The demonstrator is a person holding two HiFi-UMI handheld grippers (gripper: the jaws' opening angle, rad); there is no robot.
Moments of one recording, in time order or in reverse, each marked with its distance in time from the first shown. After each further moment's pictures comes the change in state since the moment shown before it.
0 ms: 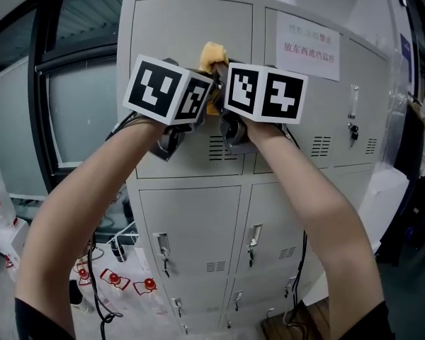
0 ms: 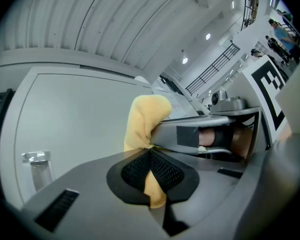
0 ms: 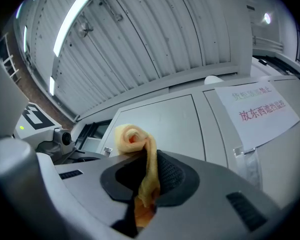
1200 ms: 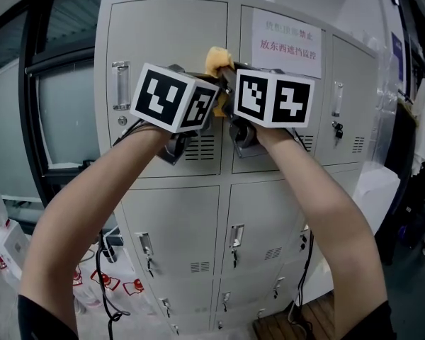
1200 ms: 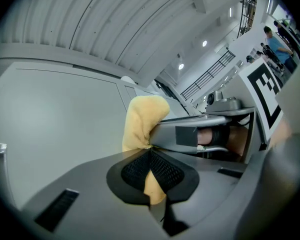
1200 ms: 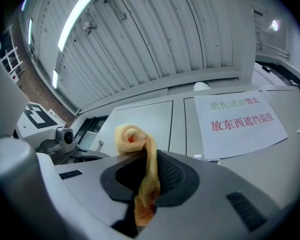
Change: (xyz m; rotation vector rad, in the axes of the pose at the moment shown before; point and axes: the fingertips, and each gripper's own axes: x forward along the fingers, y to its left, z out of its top) left arm 0.041 -0.057 0.016 -0.015 -0.053 -0.067; right arm -0.037 -0.056 0.003 -0.063 0.024 -0.008
